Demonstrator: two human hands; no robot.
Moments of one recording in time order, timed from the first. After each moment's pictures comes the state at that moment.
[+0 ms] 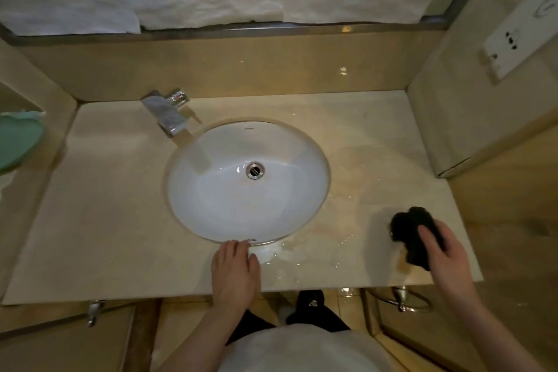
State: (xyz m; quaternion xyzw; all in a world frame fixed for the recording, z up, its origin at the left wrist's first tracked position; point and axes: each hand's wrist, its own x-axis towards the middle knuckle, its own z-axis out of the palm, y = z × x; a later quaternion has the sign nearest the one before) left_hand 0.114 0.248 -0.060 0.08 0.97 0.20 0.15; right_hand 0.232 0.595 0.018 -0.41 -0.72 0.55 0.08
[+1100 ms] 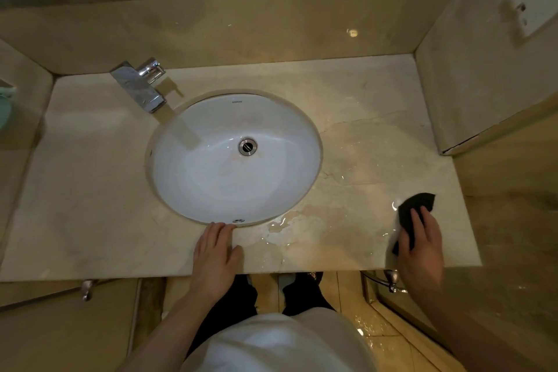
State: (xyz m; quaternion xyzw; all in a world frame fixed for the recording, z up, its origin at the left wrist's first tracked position) left_hand 0.115 0.230 -0.070 0.09 0.94 0.21 0.24; right_hand 0.256 0.610 -0.084 -0.36 -0.89 0.28 0.03
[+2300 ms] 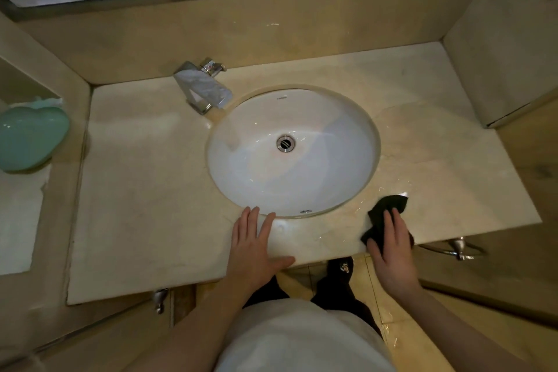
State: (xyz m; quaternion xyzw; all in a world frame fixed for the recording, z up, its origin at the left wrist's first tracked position) left_hand 0.063 0.127 -0.076 0.26 0.93 0.08 0.25; right_hand 0.224 0.383 -0.078 -0.33 -0.89 0.31 -0.04
